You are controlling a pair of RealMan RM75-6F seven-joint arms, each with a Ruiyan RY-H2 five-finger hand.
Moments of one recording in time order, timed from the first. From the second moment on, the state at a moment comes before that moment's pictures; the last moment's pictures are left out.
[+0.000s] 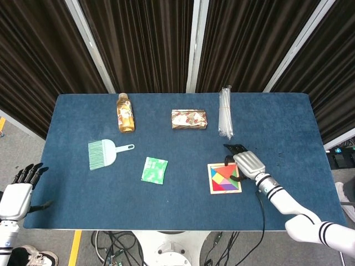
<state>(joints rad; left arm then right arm) -0.09 -1.21 0.00 -1.44 1.50 1.44 -0.10 0.70 -1.38 0.03 -1.32 -1.38 0.79 0.16</state>
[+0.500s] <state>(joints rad) -0.09 -1.21 0.00 -1.43 1.50 1.44 -0.11 0.71 -1.41 0.06 -1.31 -1.34 0.76 0.13</state>
